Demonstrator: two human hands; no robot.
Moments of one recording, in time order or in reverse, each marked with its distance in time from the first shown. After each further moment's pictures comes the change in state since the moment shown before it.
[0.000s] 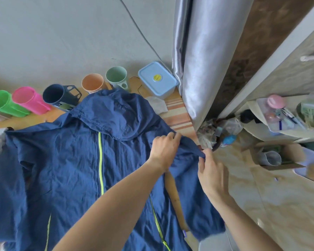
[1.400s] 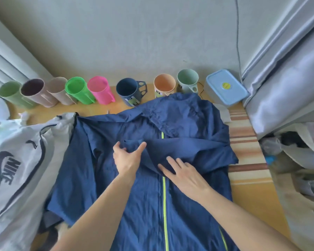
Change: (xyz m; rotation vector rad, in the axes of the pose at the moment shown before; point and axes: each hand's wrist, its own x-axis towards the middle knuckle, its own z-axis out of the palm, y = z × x) left_hand -0.165 -0.257 -0.001 -1.337 0.320 -1.329; right_hand -0.046 -0.227 0.114 -0.441 -0.476 -1.051
